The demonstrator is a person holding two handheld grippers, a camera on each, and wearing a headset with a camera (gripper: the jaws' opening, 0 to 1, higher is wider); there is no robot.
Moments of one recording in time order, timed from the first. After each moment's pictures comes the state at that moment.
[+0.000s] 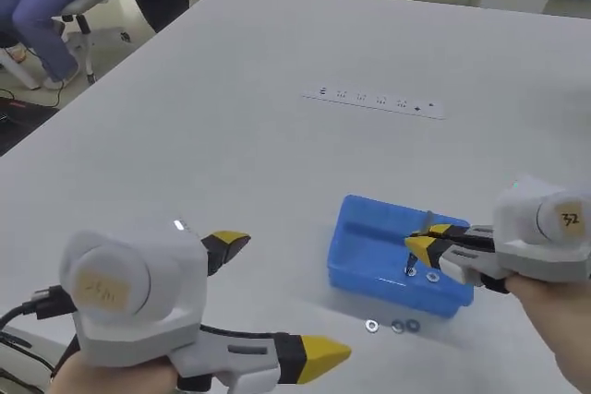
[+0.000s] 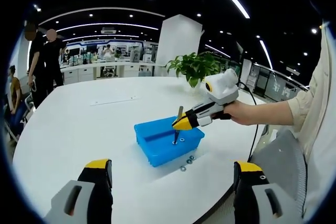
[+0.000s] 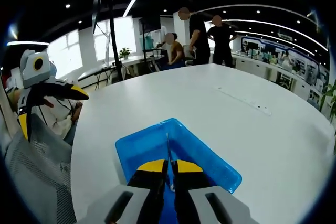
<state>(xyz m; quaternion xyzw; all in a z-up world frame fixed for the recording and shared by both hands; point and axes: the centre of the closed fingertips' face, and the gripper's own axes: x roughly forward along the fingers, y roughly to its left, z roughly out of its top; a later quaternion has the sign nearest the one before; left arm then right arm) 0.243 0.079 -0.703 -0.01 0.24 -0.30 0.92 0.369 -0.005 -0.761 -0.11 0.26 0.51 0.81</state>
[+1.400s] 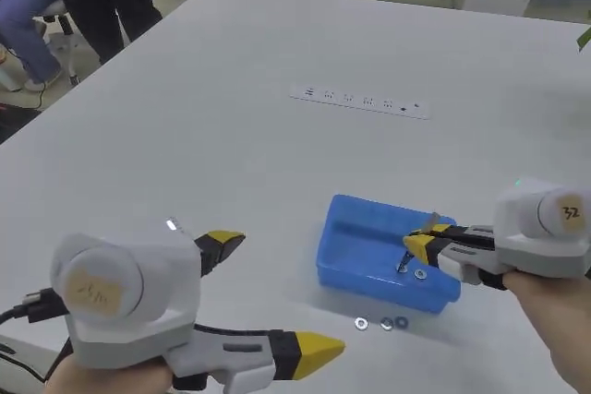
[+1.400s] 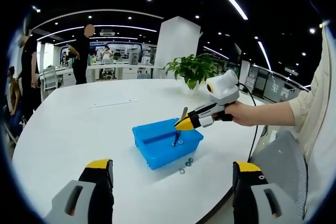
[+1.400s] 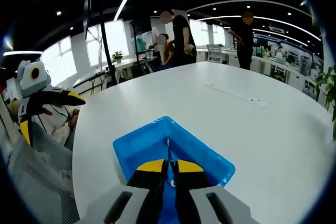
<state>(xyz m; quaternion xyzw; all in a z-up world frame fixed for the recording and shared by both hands) 0.246 0.075 -0.701 -0.01 0.23 -0.31 0.92 0.368 -0.021 -0.756 -0.08 0.27 0.49 0.83</state>
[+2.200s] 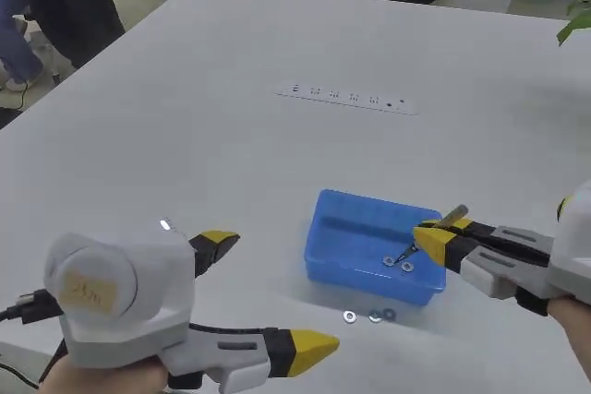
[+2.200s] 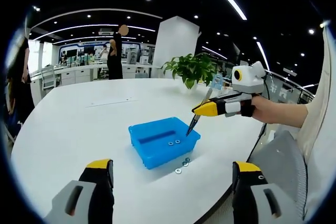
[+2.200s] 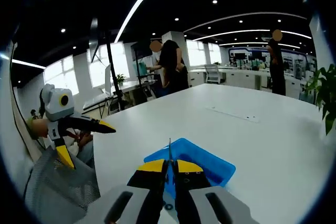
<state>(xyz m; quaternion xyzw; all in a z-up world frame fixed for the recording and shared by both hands) 0.241 0.069 -0.704 -0.01 0.23 -0.31 0.92 0.319 -0.034 -0.693 -0.02 0.20 0.49 0.85</state>
